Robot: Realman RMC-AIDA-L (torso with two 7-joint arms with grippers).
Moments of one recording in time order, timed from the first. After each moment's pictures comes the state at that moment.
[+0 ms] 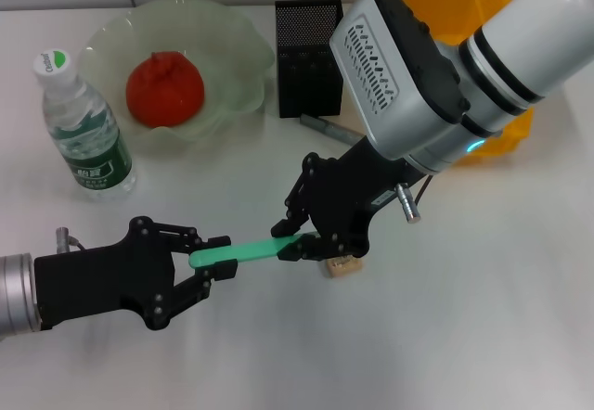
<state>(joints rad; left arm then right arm) -0.40 -2.06 0.65 0.44 2.03 1.69 -0.86 0.85 2.08 -1.51 -0.96 -2.10 -1.48 1.66</state>
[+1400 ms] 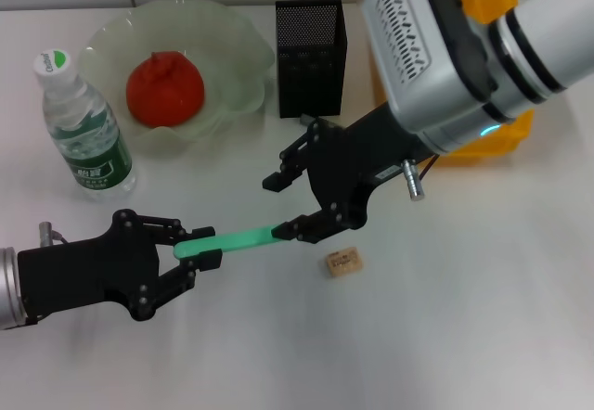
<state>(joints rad) -0.40 -2.04 0.64 0.44 2.02 1.69 -0.88 0.76 2.08 -1.45 -1.08 -2.07 -1.46 1.67</state>
